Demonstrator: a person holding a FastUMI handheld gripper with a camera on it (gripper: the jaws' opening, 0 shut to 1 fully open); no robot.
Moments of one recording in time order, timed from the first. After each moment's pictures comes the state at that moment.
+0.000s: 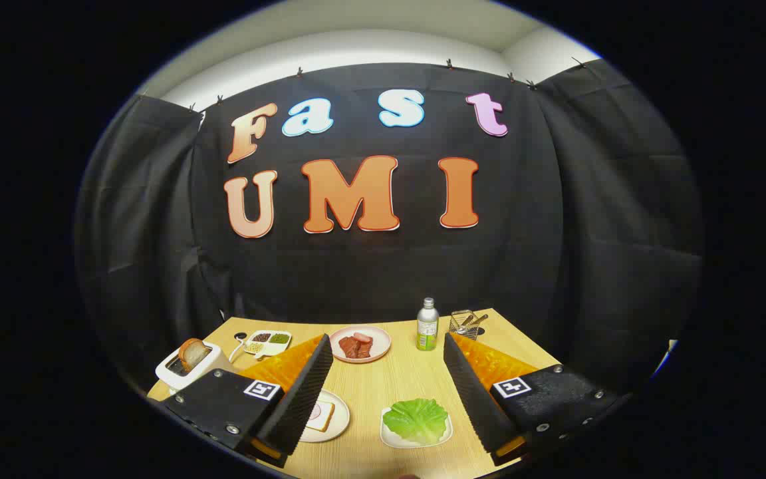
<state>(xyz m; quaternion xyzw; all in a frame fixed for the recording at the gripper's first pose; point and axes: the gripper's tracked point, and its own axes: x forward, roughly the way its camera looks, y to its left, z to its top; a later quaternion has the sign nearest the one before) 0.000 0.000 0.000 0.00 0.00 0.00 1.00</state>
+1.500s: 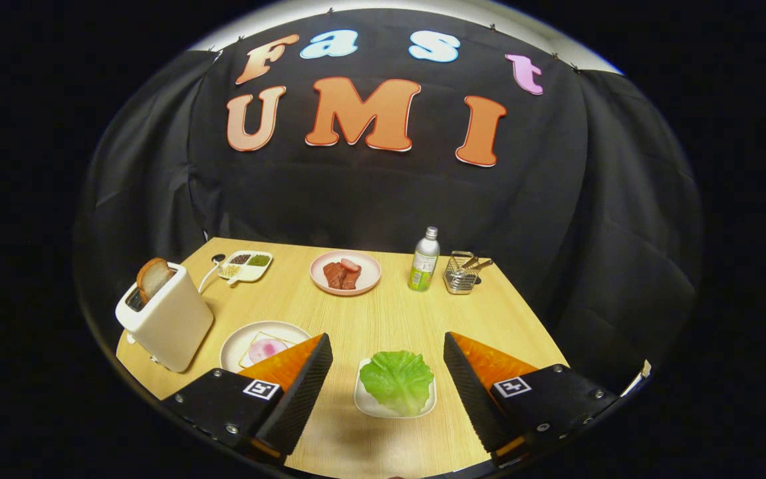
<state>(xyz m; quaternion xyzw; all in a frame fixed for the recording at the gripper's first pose) 0.043 -0.008 -0.115 -0.09 0.18 -0.01 0.98</state>
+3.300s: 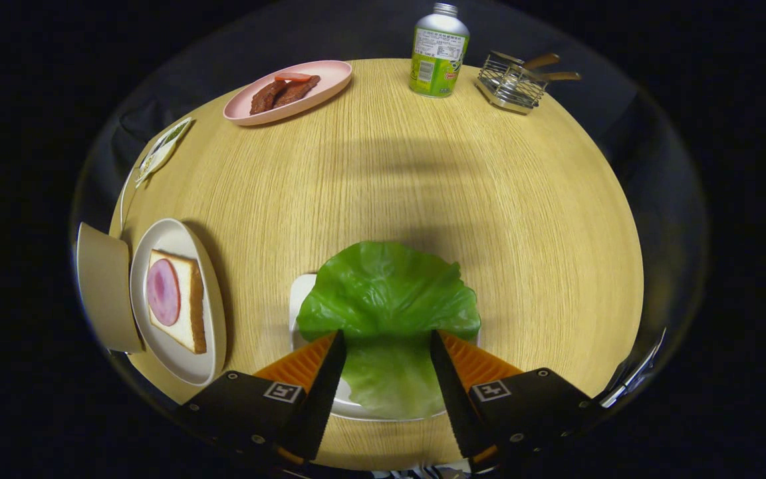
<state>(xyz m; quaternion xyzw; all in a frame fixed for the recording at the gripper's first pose) 0.112 -0.047 -0.320 -0.03 0.55 -0.01 0.83</state>
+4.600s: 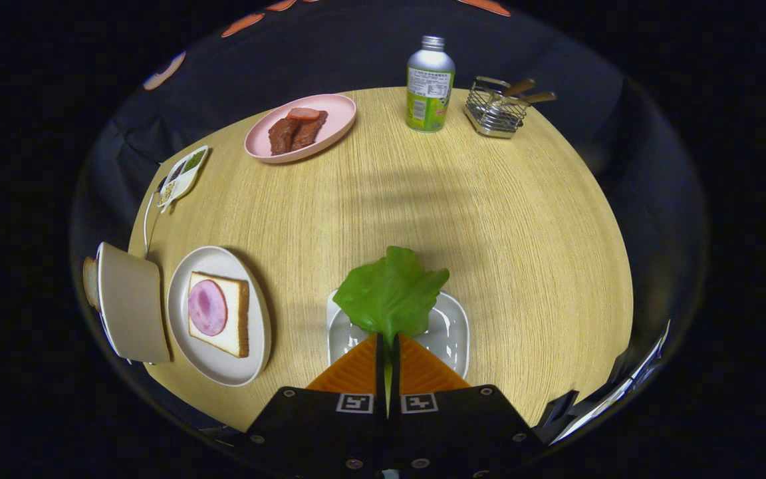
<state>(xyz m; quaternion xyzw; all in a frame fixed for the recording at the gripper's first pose) 0.104 -0.030 -0.260 -0.01 0.50 0.00 0.86</state>
